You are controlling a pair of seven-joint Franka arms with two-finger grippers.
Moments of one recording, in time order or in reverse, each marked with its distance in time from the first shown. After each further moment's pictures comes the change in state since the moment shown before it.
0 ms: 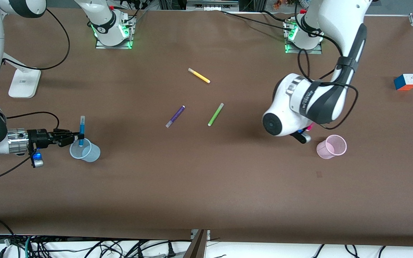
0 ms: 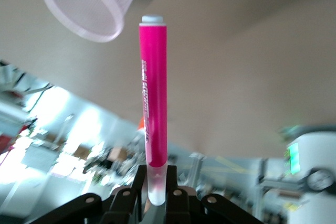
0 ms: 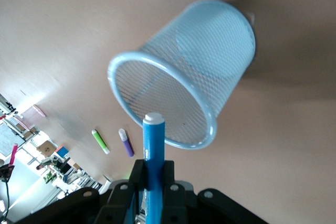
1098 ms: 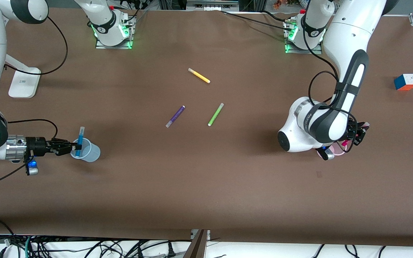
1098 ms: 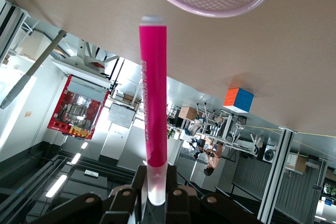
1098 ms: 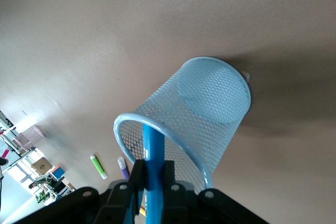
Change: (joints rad) left arm 0.092 0.123 0.001 -0.038 0.376 0.092 0.095; right arm -0.001 0.055 0.008 0.045 0.008 0.092 -0.021
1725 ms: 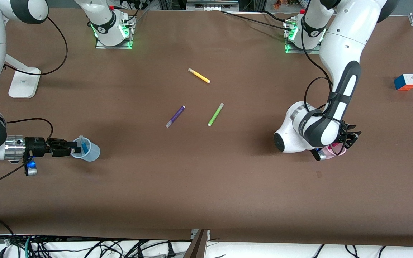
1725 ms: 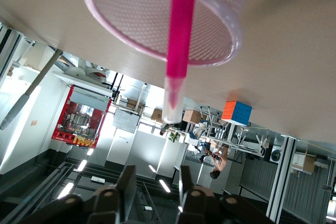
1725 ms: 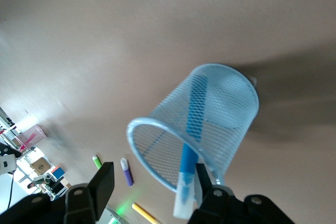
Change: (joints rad) left arm -0.002 0.053 -0.002 -0.015 0.000 0.042 -0.047; right arm 0.001 -0.006 0.001 0.028 -0.006 0.000 -0.009
